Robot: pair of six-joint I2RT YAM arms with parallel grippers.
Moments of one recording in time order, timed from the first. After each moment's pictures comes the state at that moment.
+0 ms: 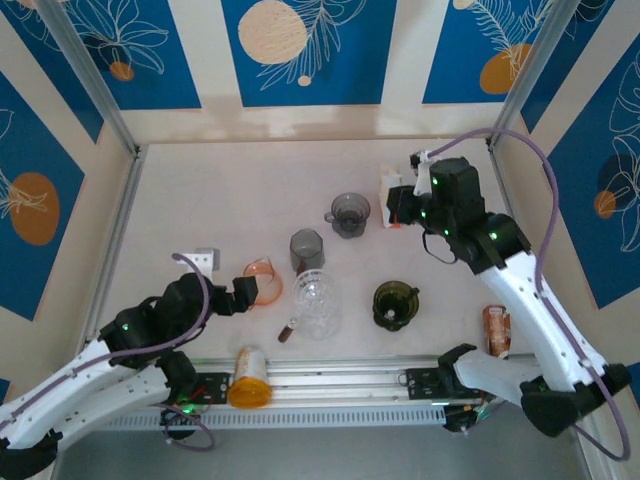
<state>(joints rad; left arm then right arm) -0.92 0.55 0.68 -0.78 -0.41 -0.68 0.49 1.06 1.33 -0.81 -0.06 0.41</state>
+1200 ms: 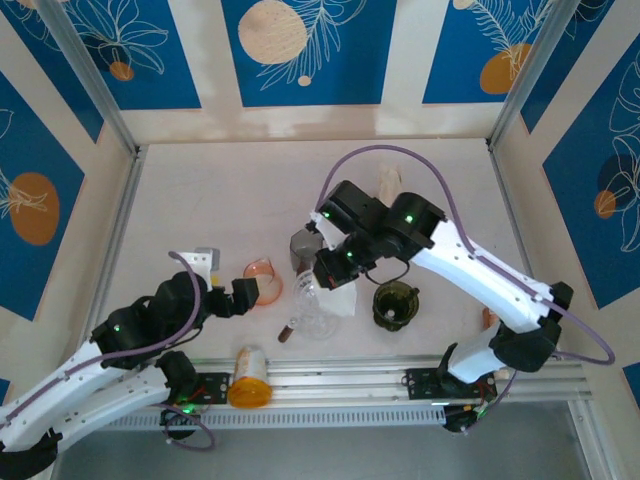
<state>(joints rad) -0.92 0.54 0.73 -0.81 -0.31 -0.70 1.00 1.48 1.74 -1.37 -0.26 0.49</state>
